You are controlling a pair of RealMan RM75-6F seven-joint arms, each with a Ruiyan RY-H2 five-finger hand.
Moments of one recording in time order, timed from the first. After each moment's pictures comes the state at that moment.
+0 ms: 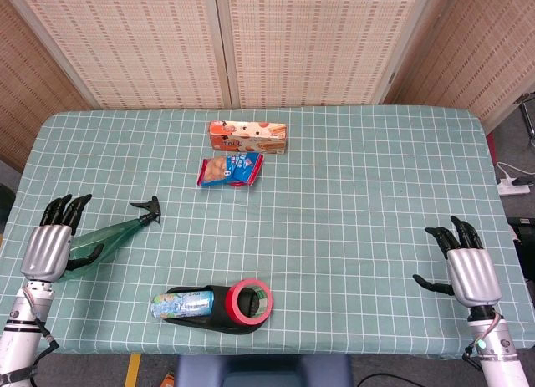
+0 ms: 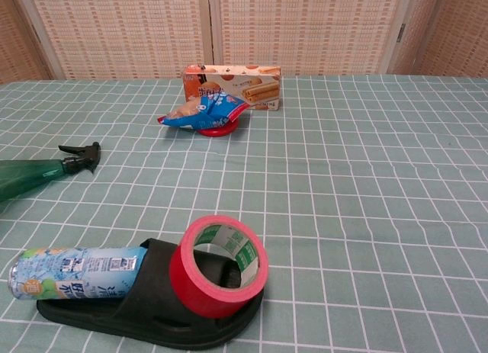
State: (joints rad) left arm -0.32 -1.16 -0.13 -1.65 1.33 1.34 0.11; right arm 0.14 -1.18 0.07 -1.69 -1.43 1.41 -0.25
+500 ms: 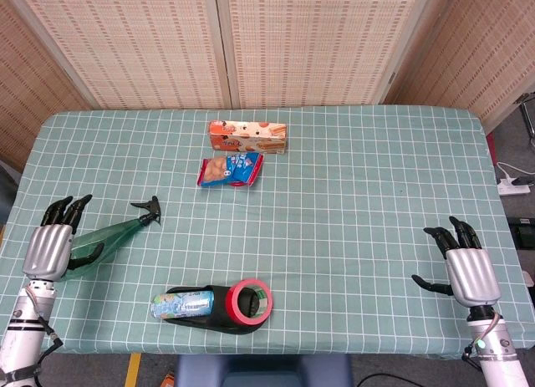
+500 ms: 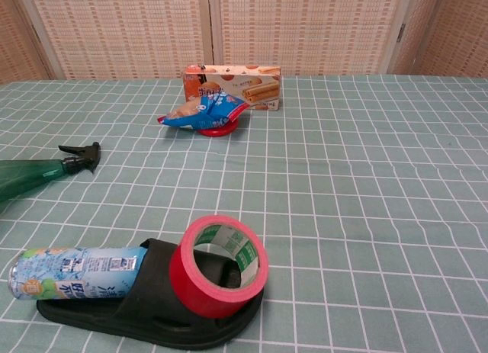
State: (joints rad) left arm -0.32 -1.17 -0.15 -1.68 1.27 1.33 0.15; right arm 0.14 -1.17 0.07 -1.70 -1.43 1.40 -0.25
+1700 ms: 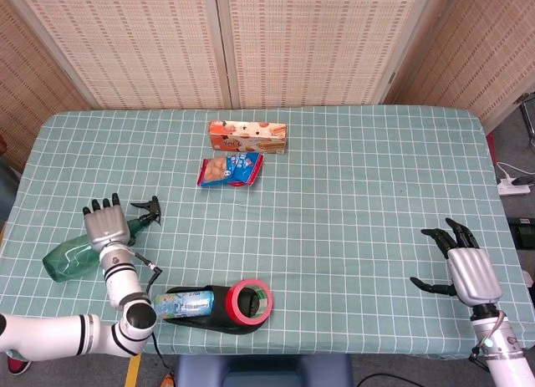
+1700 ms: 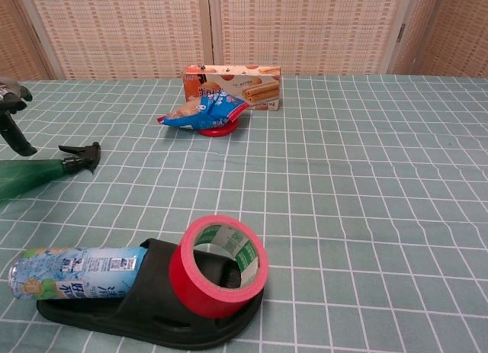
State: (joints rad) left arm -0.90 -1.54 -0.35 -1.68 0.07 1.64 1.10; right arm 0.16 -1.11 0.06 -1.71 -1.43 1.34 -0.07
